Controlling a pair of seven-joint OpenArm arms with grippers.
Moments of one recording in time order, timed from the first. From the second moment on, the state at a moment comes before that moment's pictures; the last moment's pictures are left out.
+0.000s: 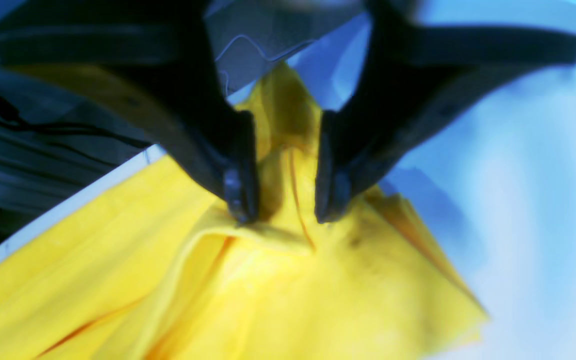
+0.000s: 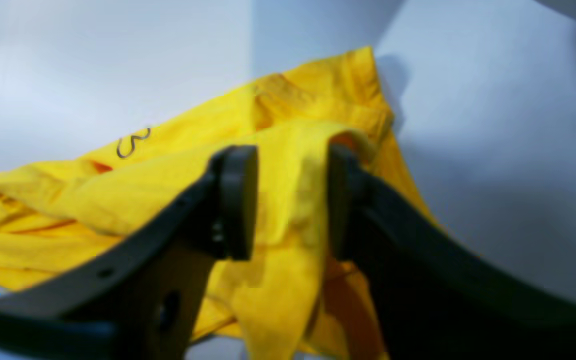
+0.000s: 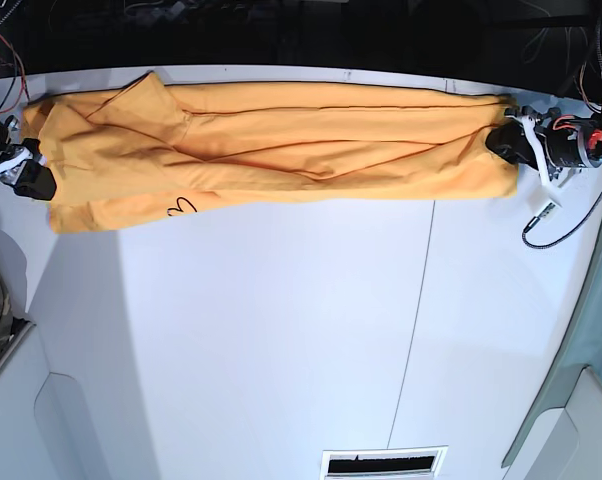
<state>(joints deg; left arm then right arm) 9.7 -37.3 -3.3 74.5 -43.4 -39.4 51.4 -11.9 22.1 30.1 82.2 45.6 30.7 -52.1</state>
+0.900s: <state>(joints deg) 9.7 -33.5 -13.2 75.0 -45.2 -37.0 48.4 -12.6 18.5 12.6 77.5 33.8 30.6 -42.3</state>
